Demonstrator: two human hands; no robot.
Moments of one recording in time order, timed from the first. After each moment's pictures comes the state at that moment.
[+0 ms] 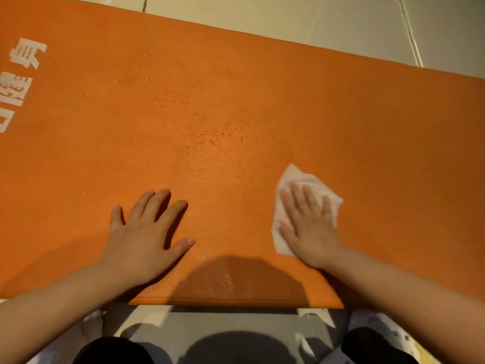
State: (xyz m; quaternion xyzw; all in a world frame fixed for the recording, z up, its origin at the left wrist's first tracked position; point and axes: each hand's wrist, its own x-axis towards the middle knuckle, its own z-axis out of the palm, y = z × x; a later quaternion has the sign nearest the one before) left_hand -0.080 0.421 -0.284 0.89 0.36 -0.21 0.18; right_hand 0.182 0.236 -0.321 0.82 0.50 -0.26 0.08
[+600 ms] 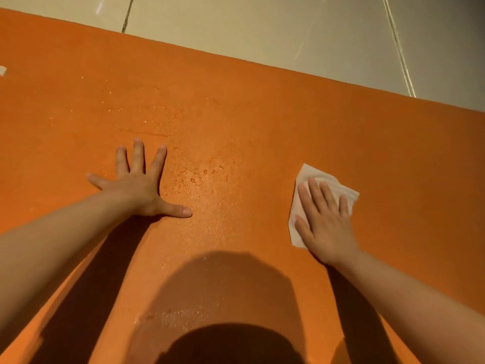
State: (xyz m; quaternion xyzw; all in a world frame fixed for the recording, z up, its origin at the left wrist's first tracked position) left_hand 0.054 0.545 -0.291 0.78 0.47 -0.36 0.22; right_hand 0.285 0.266 -0.340 0.86 0.49 -0.16 0.06
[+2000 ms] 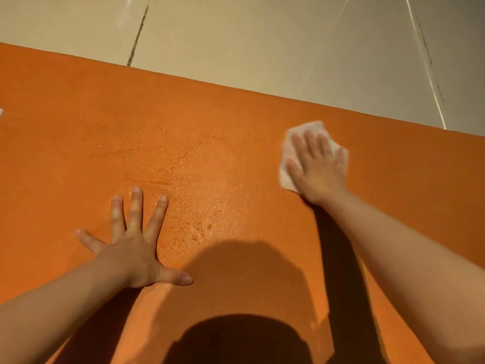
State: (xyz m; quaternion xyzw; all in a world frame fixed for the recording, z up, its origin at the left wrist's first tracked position) left_hand 0.070 0.553 -0.284 0.72 0.44 -0.48 0.22; right_hand 0.387 0.458 -0.345 0.88 0.46 -0.15 0.05
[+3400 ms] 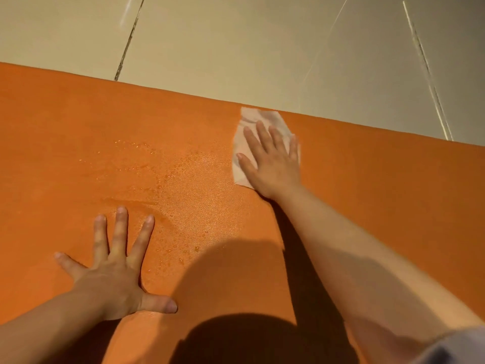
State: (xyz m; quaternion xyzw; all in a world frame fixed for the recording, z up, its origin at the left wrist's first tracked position) left_hand 0.080 0.557 -0.272 0.70 0.43 -0.54 0.19; right_hand 0.357 0.526 -0.350 0.85 0.51 -0.14 -0.01
